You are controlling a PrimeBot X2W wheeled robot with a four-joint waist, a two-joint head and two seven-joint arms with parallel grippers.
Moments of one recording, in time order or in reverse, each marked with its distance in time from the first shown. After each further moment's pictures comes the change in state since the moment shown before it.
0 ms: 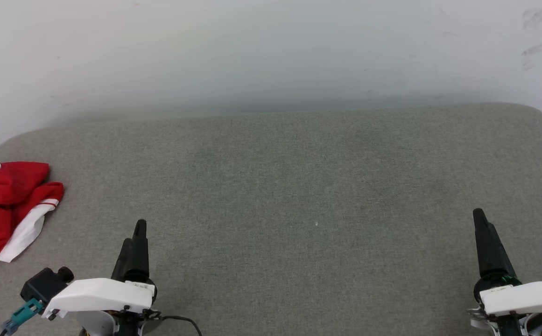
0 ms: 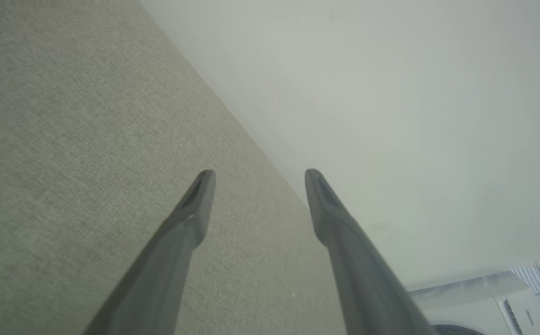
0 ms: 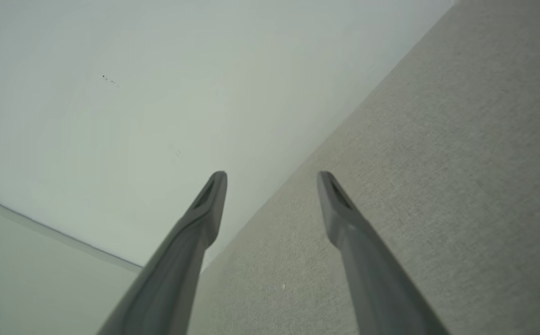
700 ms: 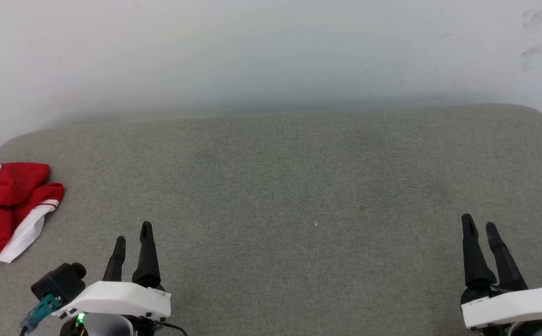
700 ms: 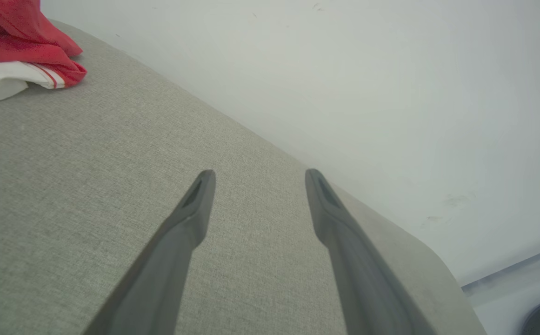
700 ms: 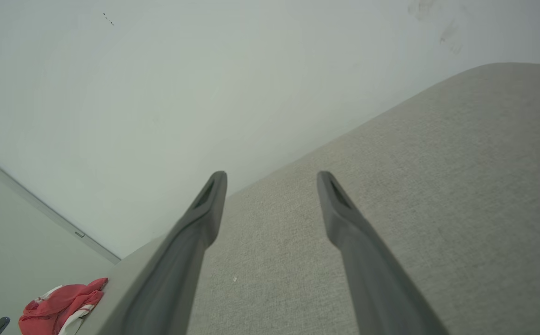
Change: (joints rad) left arm 0.029 0.006 -0.052 -0.043 0.350 0.054 -0.070; right arm 0.042 0.000 0.033 -0.056 -0.347 0.000 -0.069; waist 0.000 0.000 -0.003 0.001
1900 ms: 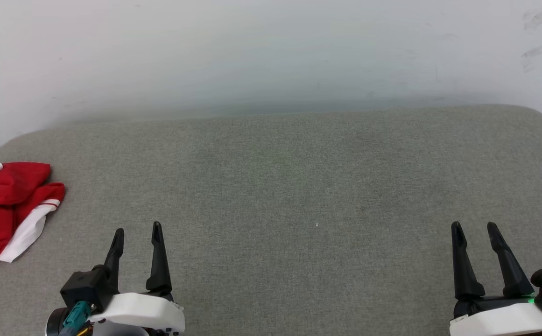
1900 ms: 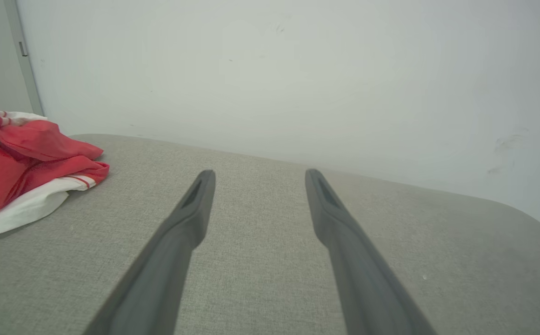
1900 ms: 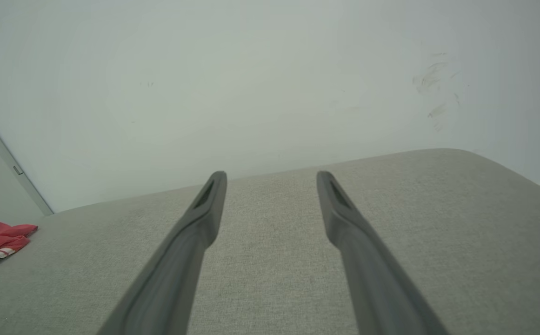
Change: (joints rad) left arm 0.040 0.031 -0.070 -0.057 0.374 0.030 -0.093; right arm 0.052 0.000 0.025 -0.063 -0.374 0.000 -0.093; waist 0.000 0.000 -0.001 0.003
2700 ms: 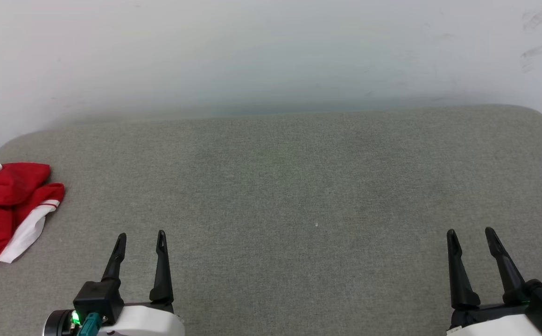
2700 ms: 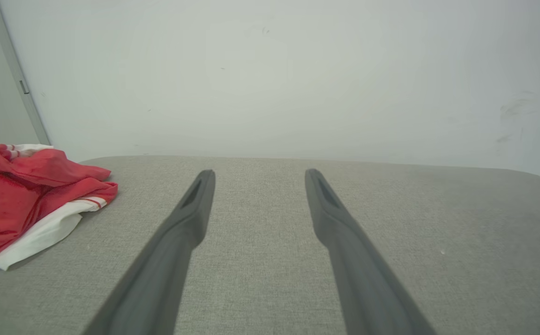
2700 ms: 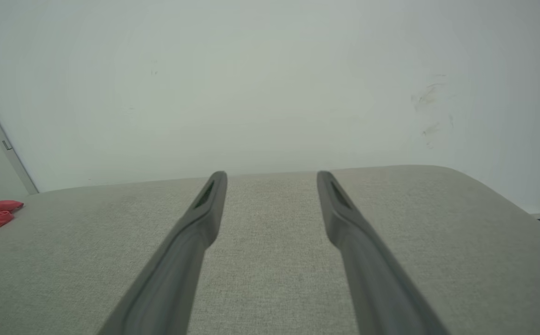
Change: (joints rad) left arm 0.028 -0.021 0.035 0.017 0.162 -0.063 -0.047; right arm 0.032 0.000 0.010 -0.013 -0.111 0.000 -0.047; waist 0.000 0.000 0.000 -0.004
